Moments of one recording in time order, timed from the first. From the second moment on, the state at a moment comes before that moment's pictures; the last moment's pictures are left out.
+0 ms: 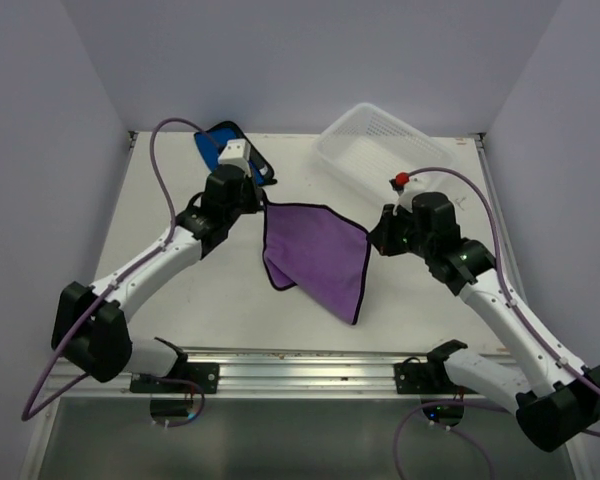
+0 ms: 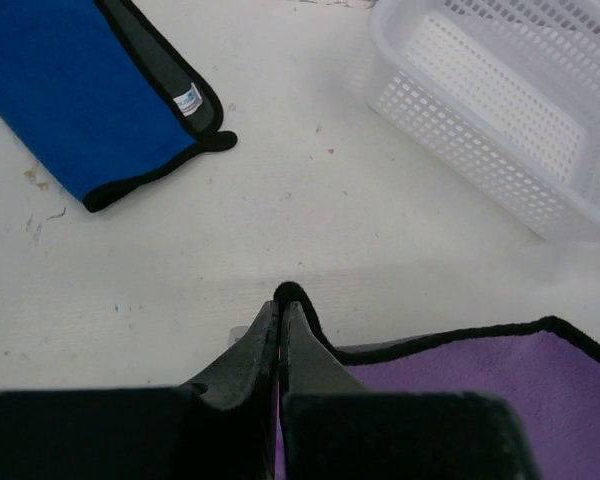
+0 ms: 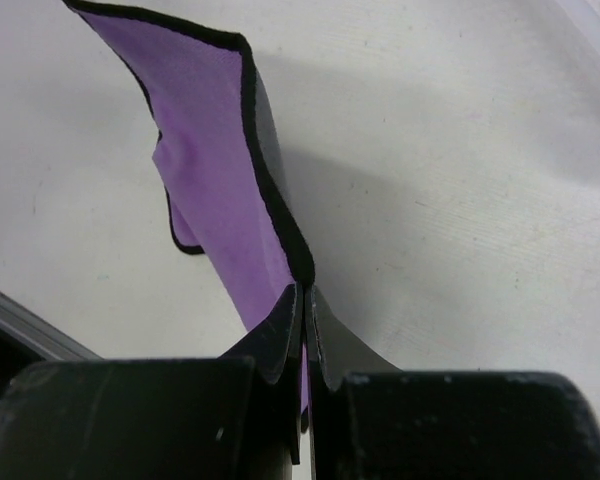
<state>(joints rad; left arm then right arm) -0.50 1.43 1.07 -0.10 -0.22 -0.41 0.45 0.99 0.94 -0.51 -0.10 0.34</state>
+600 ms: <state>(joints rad) -0.50 0.96 0.89 -0.22 -0.18 -0.43 0.46 0.81 1.04 -0.68 -0.23 0.33</state>
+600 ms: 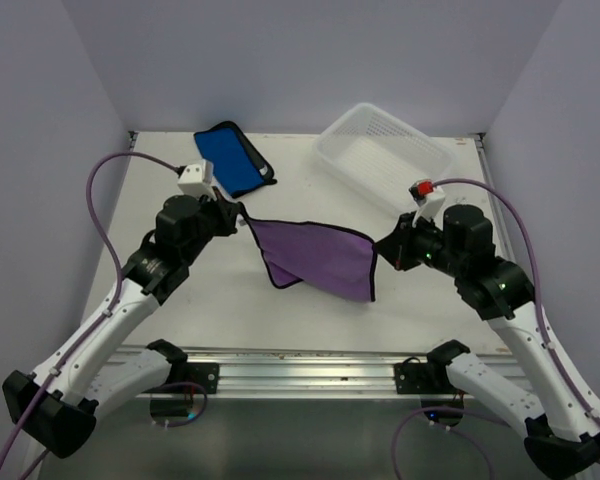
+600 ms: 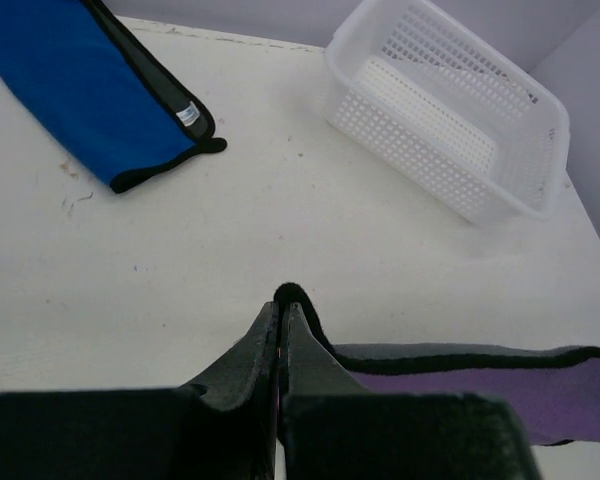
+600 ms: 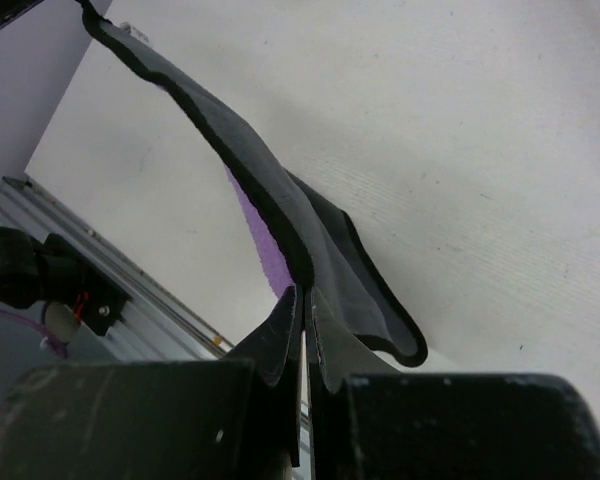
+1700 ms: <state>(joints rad) -0.50 1.20 1.02 -0.28 -0.16 -0.41 0.46 0.88 0.73 -0.50 -0.07 0.62</state>
